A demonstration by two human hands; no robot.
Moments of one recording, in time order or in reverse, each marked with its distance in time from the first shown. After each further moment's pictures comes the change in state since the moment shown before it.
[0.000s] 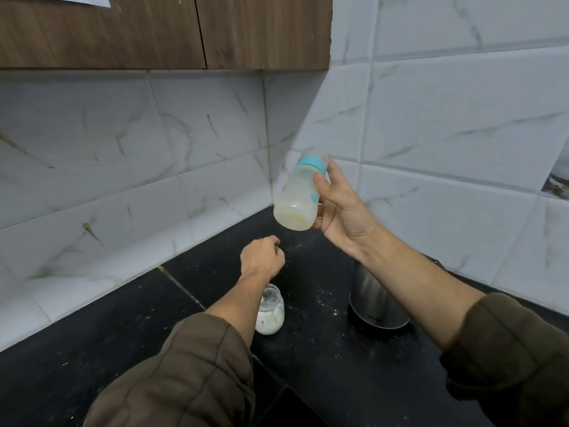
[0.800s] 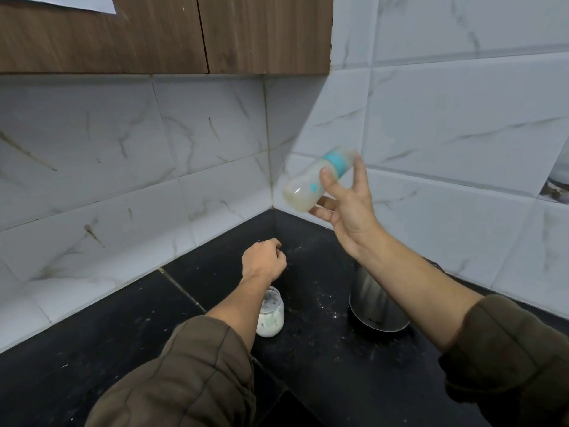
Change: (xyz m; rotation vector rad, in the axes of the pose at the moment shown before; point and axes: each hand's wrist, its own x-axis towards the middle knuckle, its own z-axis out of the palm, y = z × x) left_hand -0.002 0.002 0.001 -0.010 -0.009 0.005; right_hand 0.000 -0.009 0.003 -0.031 0.291 -0.093
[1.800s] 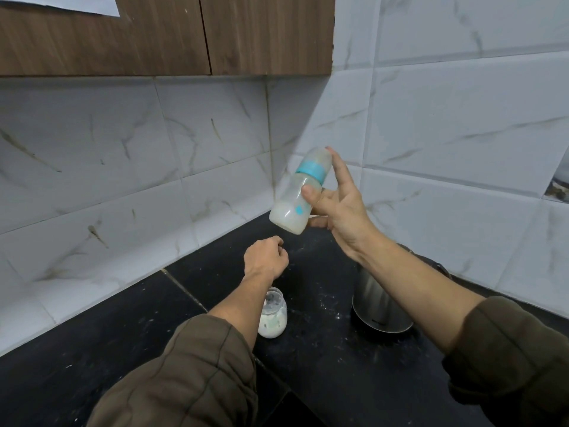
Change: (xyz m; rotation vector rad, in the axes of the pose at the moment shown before) left_hand -0.001 0.004 -0.011 -0.016 0.012 -0.011; right_hand -0.009 0.005 0.006 -0.193 -0.175 0.001
